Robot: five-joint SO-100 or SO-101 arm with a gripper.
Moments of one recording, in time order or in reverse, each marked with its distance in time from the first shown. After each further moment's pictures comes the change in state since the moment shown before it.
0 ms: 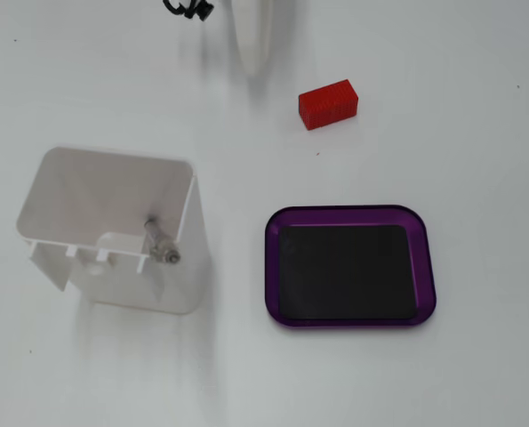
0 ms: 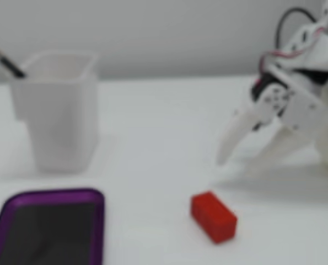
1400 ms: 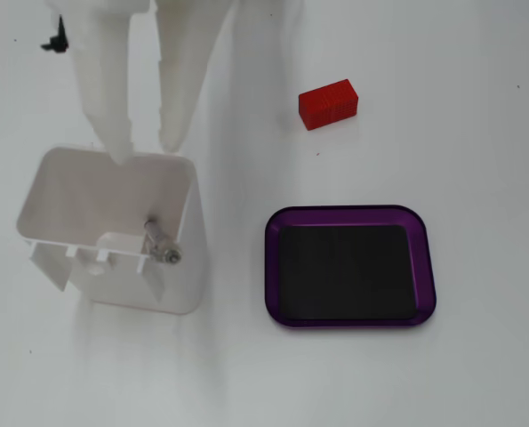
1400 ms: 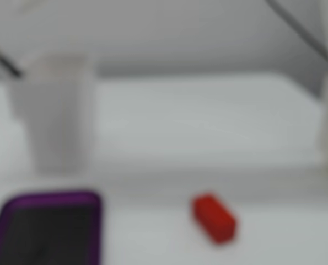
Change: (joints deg) arm 6.8 -123.8 -152.4 16.5 21.5
